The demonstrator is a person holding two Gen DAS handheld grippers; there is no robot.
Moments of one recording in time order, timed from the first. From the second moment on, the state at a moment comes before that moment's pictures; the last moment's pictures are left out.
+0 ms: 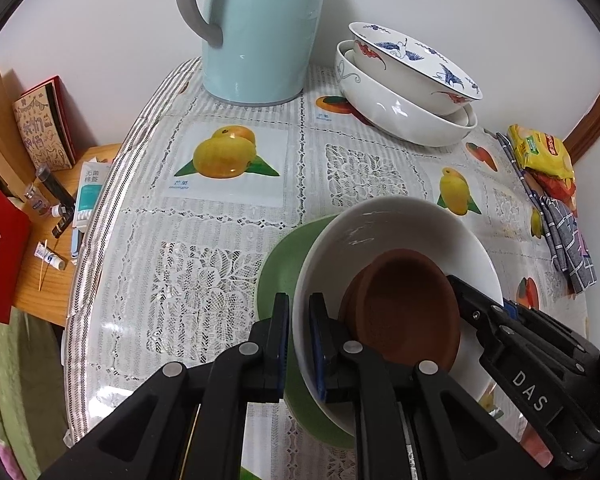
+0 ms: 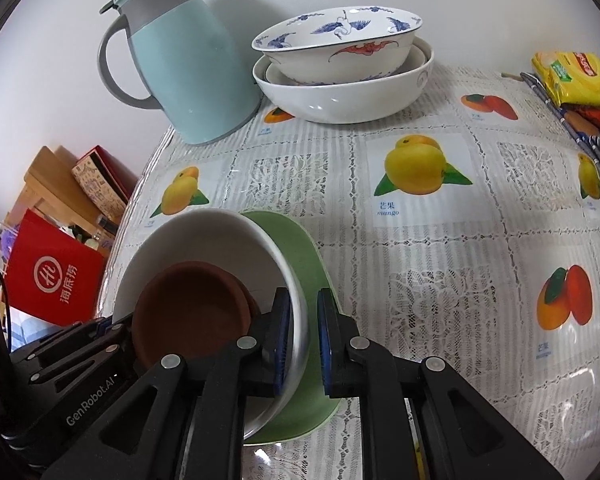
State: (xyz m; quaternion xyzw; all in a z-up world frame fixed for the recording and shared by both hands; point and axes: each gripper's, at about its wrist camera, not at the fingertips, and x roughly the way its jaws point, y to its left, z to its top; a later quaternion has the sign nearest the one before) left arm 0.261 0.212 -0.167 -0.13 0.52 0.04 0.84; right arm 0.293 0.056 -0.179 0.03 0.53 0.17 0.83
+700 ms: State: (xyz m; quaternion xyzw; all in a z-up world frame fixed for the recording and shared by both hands) left arm 0.225 0.208 -0.127 -0.10 0.49 0.07 0.86; right arm 0.257 0.037 -0.144 0.01 0.49 0.16 0.85
